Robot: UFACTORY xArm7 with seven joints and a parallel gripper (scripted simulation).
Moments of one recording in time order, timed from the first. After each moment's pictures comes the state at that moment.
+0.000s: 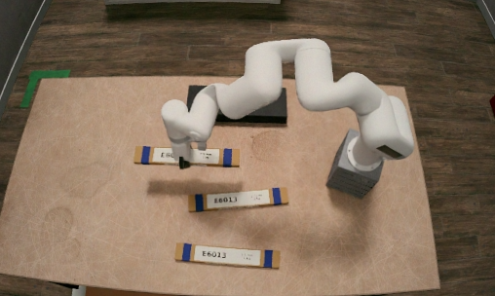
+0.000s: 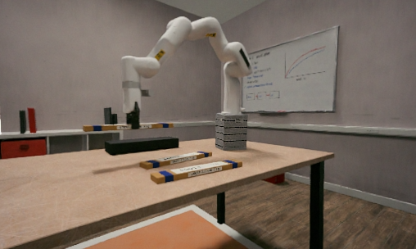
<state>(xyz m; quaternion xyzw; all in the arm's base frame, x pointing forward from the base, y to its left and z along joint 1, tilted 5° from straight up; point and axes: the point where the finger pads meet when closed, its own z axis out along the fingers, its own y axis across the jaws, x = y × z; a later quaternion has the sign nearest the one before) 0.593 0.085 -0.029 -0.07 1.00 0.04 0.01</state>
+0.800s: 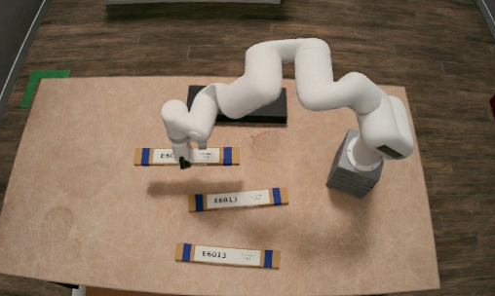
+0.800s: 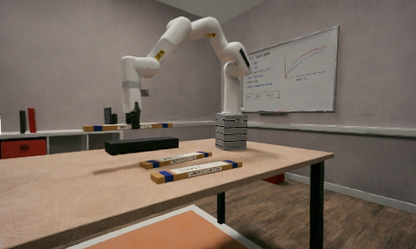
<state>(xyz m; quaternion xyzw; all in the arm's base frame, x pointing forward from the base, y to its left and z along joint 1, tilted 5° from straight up) 0.593 0.085 -0.029 -0.09 1.00 0.04 0.01</state>
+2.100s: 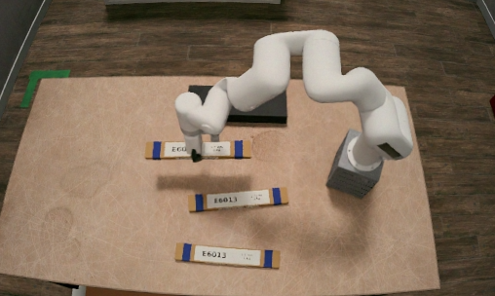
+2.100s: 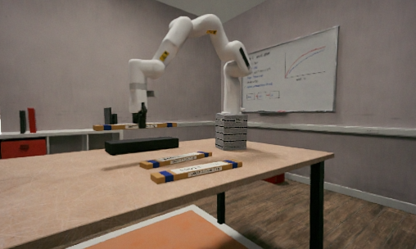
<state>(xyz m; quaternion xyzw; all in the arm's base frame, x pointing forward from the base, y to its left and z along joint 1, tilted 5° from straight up) 0.559 0.054 -0.032 -0.09 1.00 0.04 0.01</state>
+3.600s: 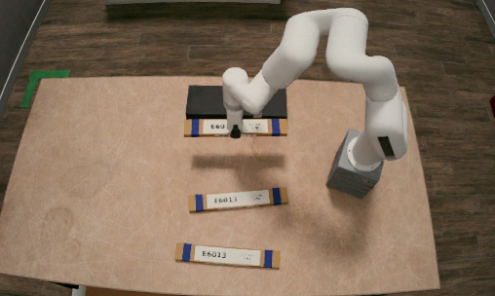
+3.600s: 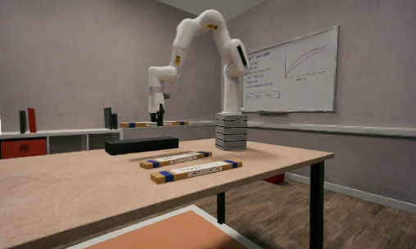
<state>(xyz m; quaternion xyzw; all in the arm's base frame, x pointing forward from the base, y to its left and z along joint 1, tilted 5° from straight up) 0.448 -0.053 -0.042 -0.09 1.00 0.04 0.01</state>
